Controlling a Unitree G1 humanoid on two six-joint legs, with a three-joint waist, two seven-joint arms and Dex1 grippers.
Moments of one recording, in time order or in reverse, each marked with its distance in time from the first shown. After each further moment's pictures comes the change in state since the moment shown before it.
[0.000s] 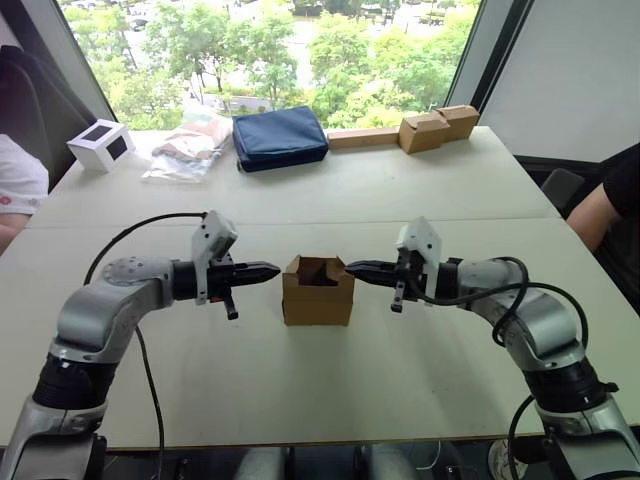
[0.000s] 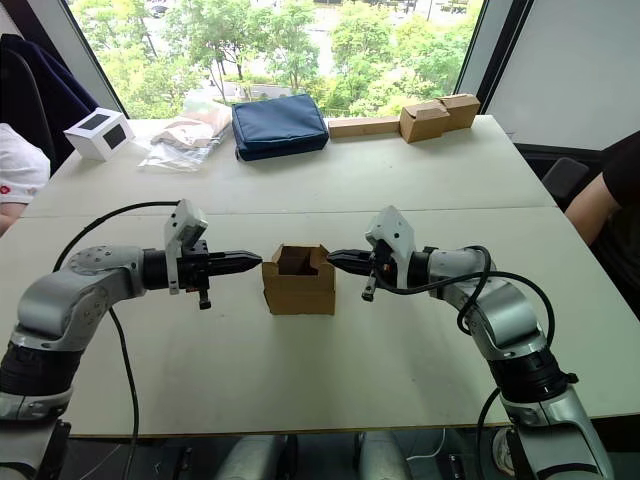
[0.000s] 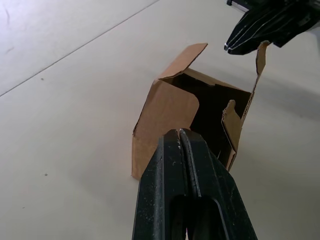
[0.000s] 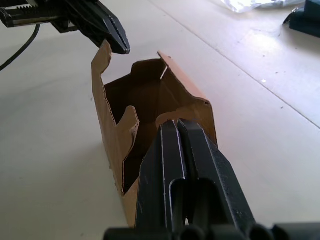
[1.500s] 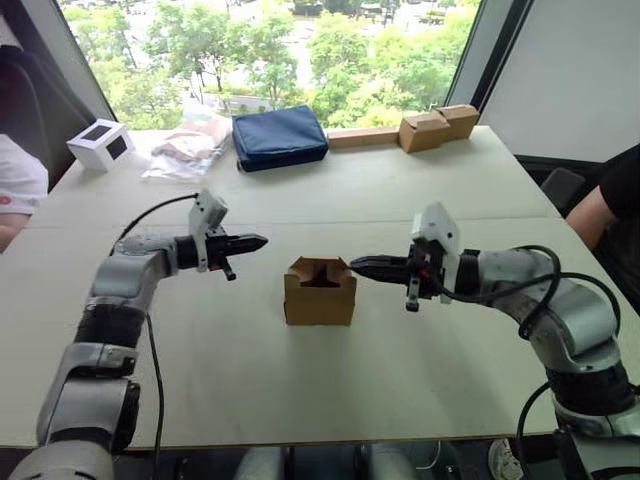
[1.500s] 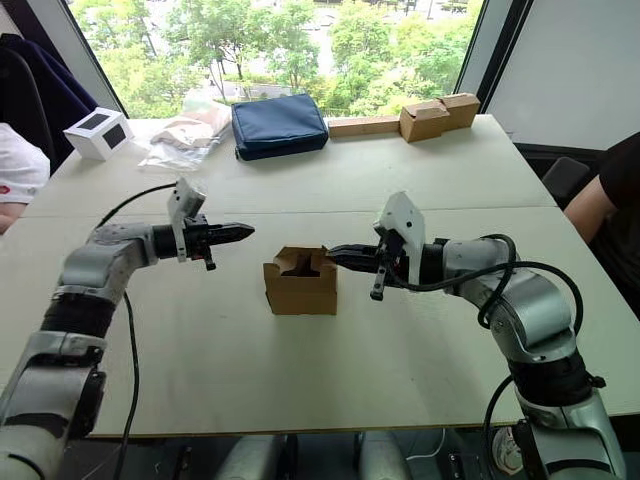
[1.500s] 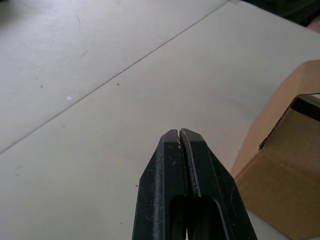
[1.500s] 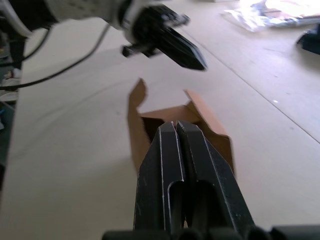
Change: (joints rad) left arm -0.296 -0.146 -0.017 0.731 0.186 -0.328 -0.129; right arm -0.013 -0.060 -0.127 -0.291 0.182 0.257 -0.008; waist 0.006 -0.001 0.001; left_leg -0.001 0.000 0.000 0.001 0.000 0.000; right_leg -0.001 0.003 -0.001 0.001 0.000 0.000
